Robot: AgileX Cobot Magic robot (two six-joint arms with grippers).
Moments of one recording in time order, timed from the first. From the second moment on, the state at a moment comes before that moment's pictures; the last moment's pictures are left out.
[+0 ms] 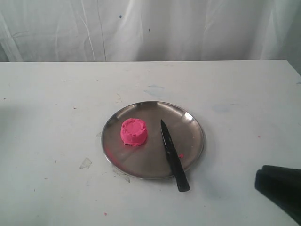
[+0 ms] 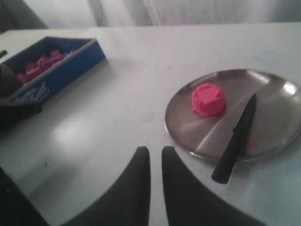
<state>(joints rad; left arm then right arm) -0.08 0.00 0.02 -0.26 0.40 0.14 0.33 0.29 -0.37 0.82 0.67 -0.55</state>
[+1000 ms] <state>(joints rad) -0.08 0.00 0.02 -0.26 0.40 0.14 0.15 1.25 -0.75 1.22 0.89 -1.15</state>
